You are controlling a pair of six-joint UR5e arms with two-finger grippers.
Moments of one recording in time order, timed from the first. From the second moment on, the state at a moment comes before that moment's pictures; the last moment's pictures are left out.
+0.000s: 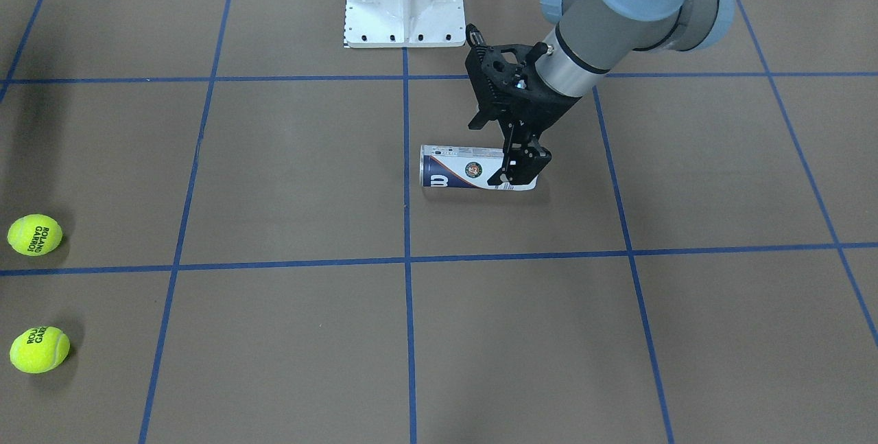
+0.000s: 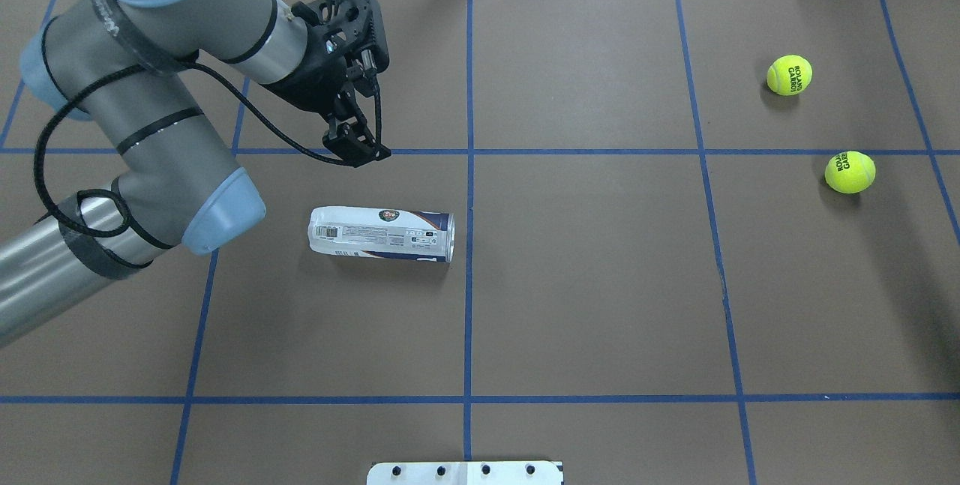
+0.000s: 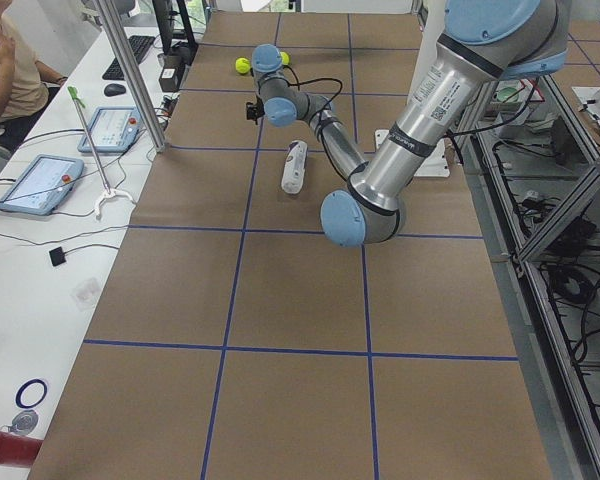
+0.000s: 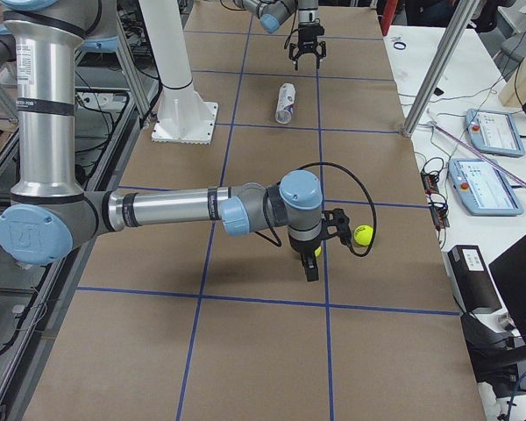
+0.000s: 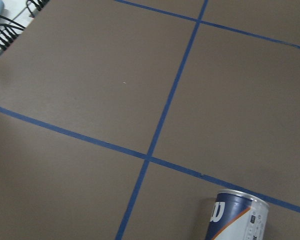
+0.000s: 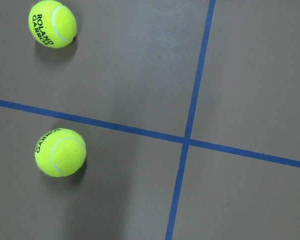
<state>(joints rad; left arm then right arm) -0.77 -2.23 -1.71 -1.85 -2.16 0.21 1.51 -1.63 1.75 -1.41 2.30 0.04</state>
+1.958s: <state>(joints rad) -0.46 -2.35 -1.55 -1.68 -1.76 0.29 1.51 -1.64 1.75 -1.41 2.31 0.04</state>
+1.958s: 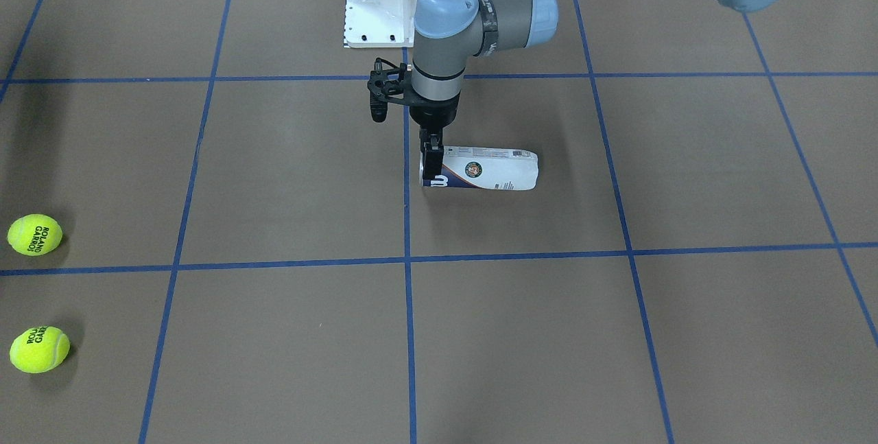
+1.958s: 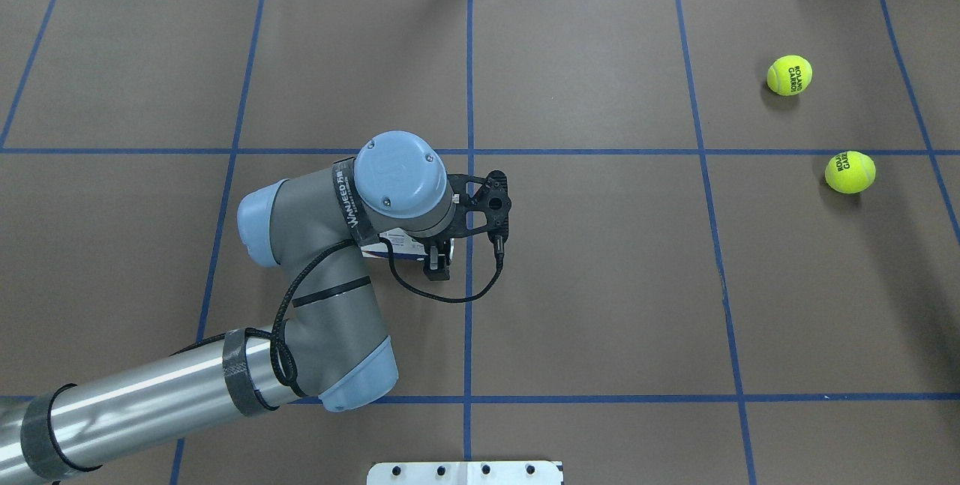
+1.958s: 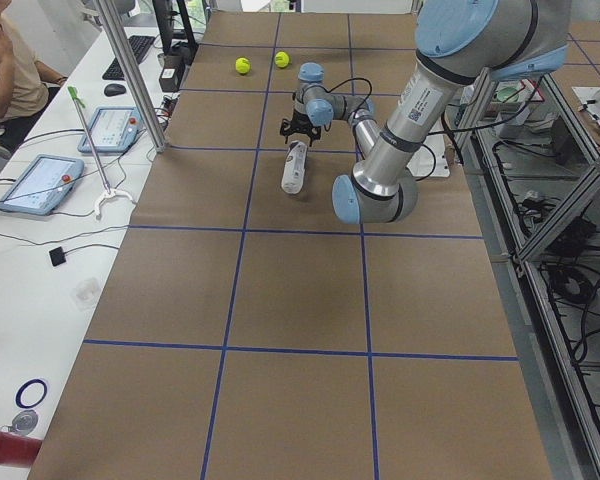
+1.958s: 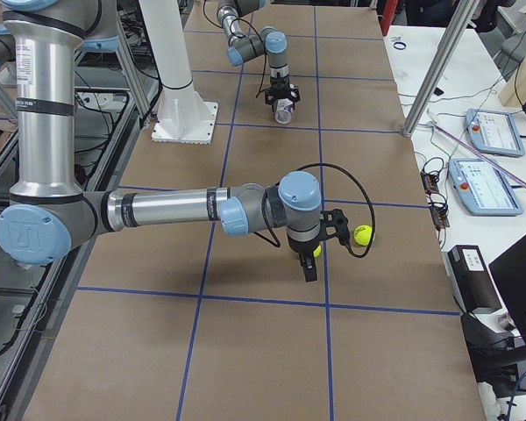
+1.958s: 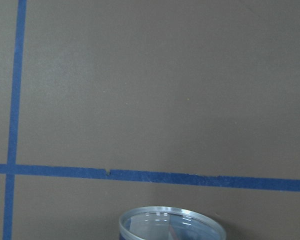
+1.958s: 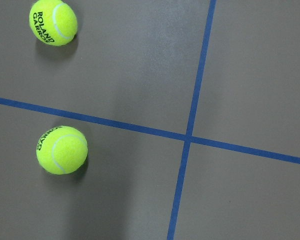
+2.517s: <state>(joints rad) -0.46 -2.36 -1.46 -1.76 -1.75 0.28 1.51 -1.64 1.75 -1.41 2.31 0.04</state>
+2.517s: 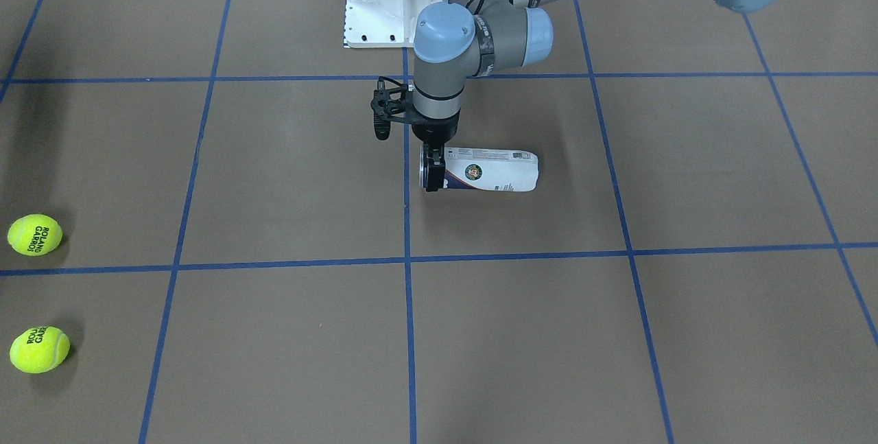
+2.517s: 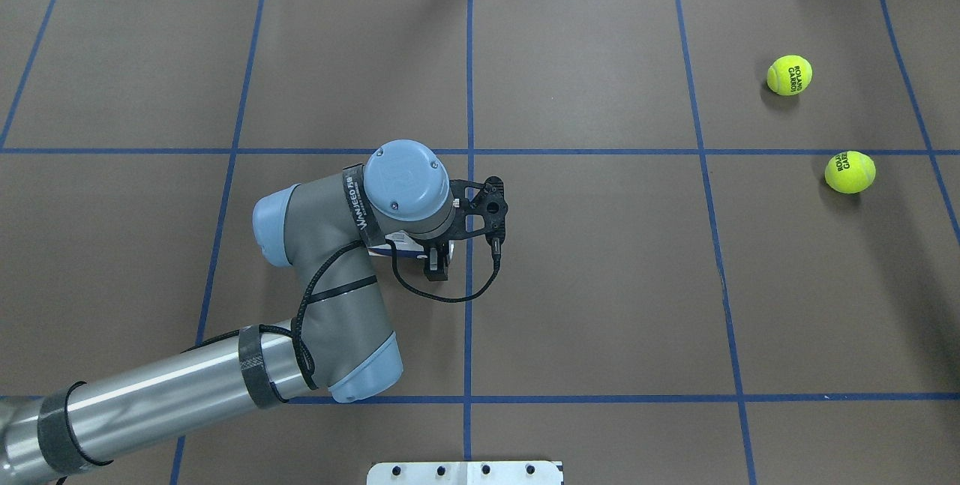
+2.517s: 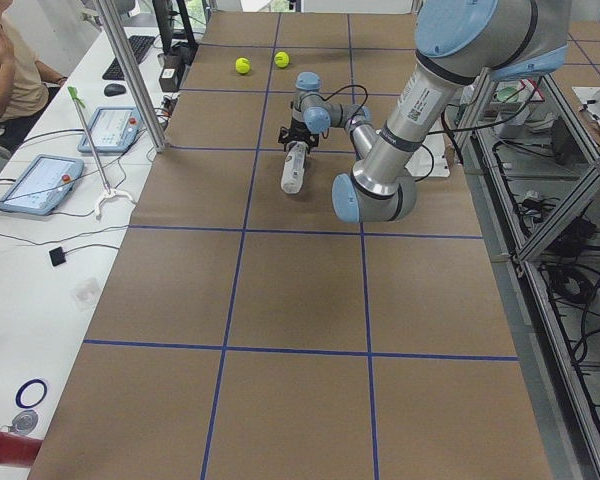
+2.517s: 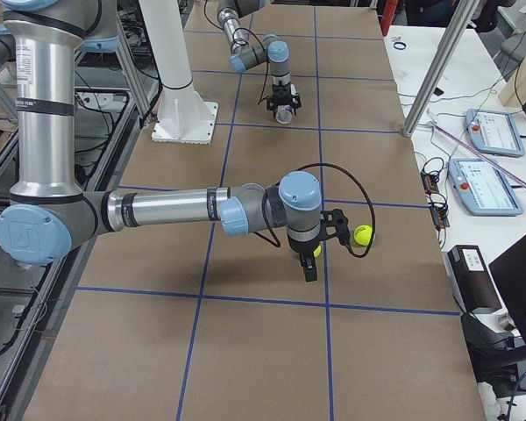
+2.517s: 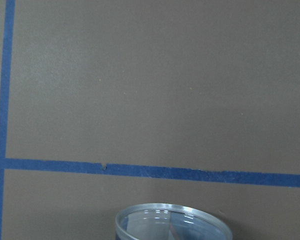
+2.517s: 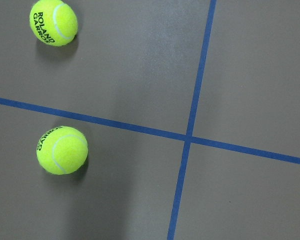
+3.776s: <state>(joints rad) -0.50 -2.37 -1.59 -1.82 -1.76 0.28 1.51 -1.63 1.75 -1.41 2.31 0.07</state>
